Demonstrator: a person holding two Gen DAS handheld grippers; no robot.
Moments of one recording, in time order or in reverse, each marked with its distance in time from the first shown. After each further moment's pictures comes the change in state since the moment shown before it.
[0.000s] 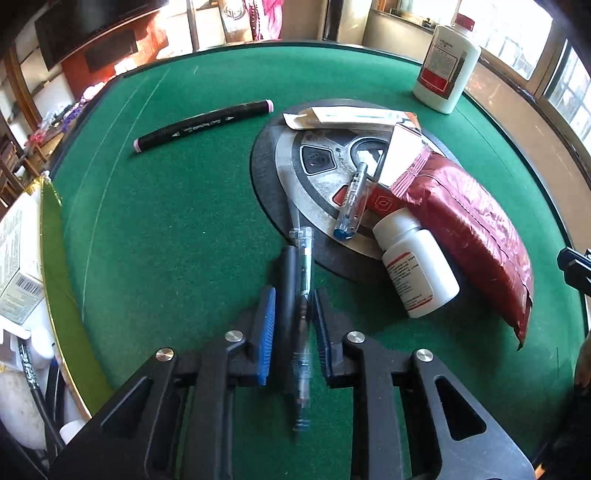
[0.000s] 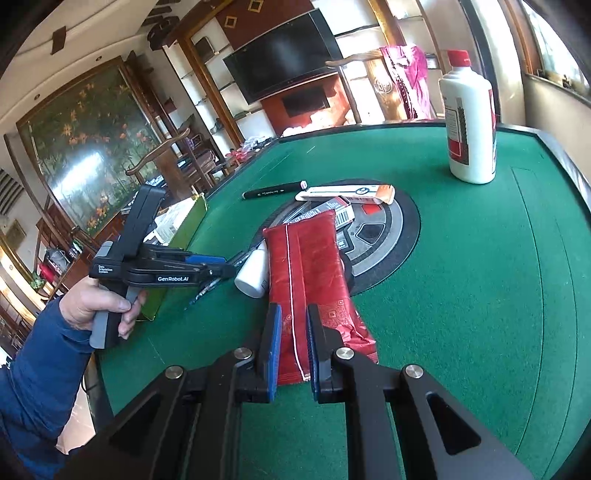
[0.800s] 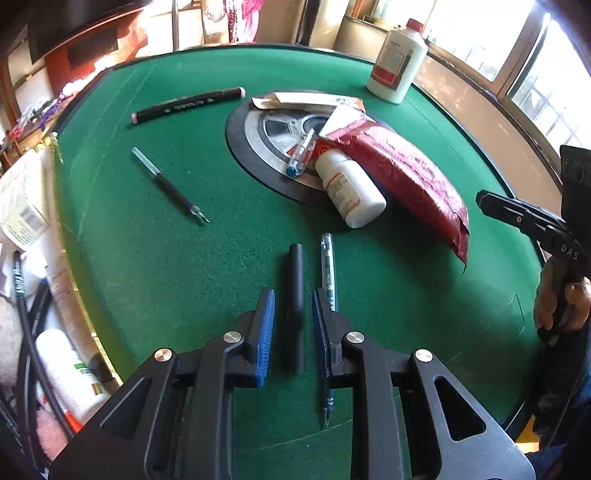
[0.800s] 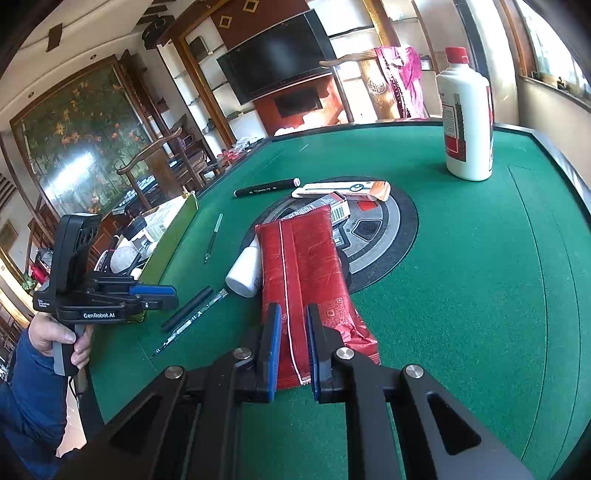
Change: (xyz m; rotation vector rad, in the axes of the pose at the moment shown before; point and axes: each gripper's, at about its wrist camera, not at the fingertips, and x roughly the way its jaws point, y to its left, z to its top) left arm -0.039 -0.007 -0.048 0.026 -0.004 -0.158; right arm 0.010 0.001 -0.006 0.010 0.014 -0.008
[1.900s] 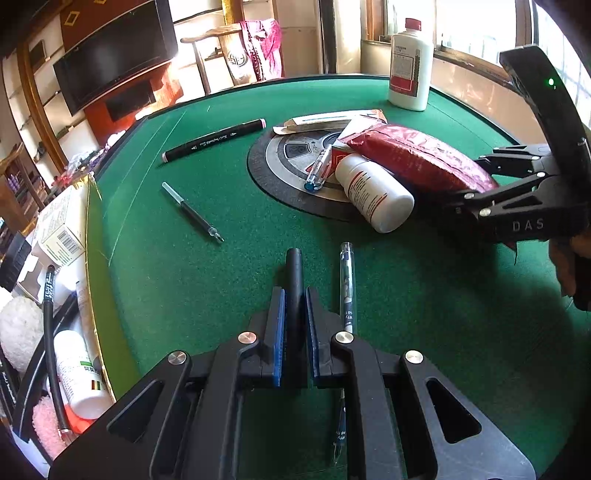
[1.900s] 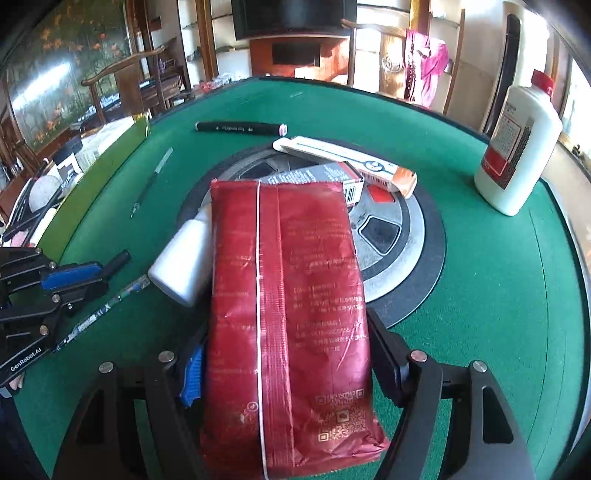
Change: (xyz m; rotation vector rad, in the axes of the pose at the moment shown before) left arm 0.012 -0.031 -0.025 0.083 -0.189 0.281; right arm 0.096 0.018 0.023 -0.223 0.199 -0.258
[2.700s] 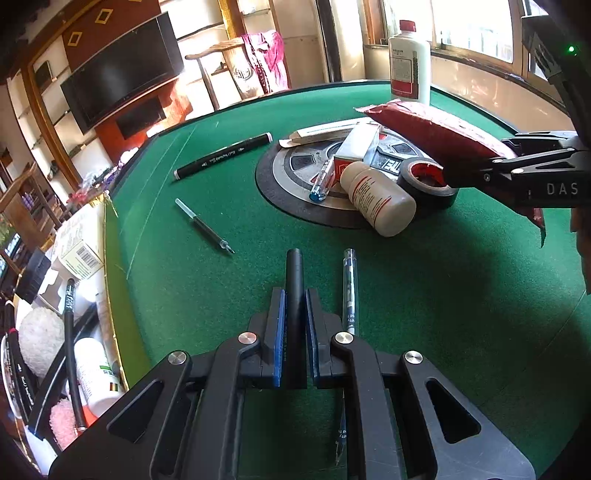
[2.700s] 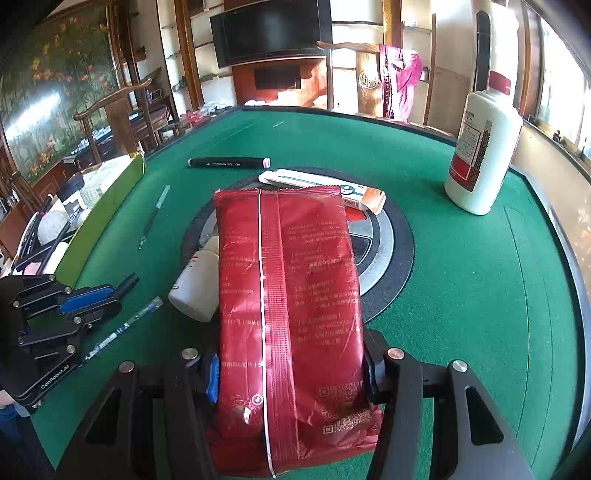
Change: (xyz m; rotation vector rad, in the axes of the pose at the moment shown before) left arm -0.007 -0.008 -0.002 0.043 -0.049 0.075; right arm -0.034 -0.004 -0.003 0.083 -0.109 -0.007
